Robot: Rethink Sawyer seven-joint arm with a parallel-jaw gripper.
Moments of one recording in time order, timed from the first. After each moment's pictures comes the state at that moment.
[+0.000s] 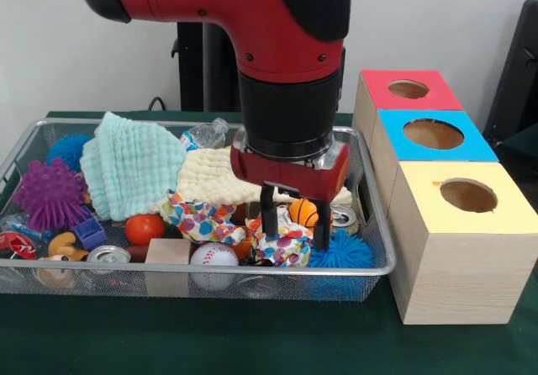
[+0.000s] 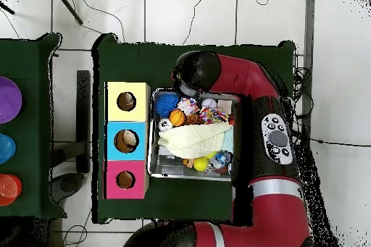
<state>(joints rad) -0.32 -0.44 0.17 1.15 -0.12 0.87 2.06</state>
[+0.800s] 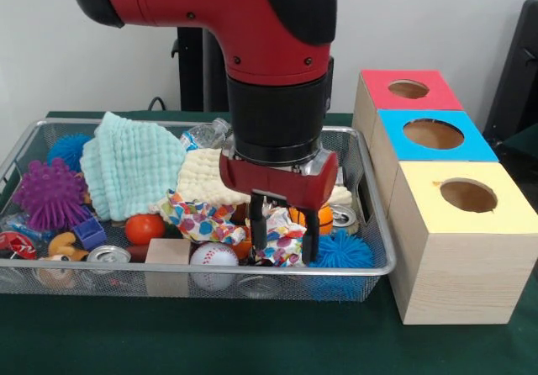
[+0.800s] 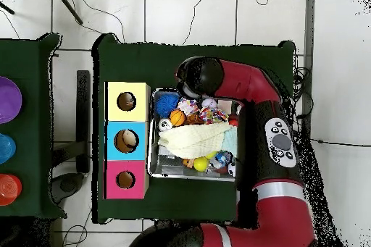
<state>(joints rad) -0.34 -0.45 0.17 1.21 -0.12 0.74 2.06</state>
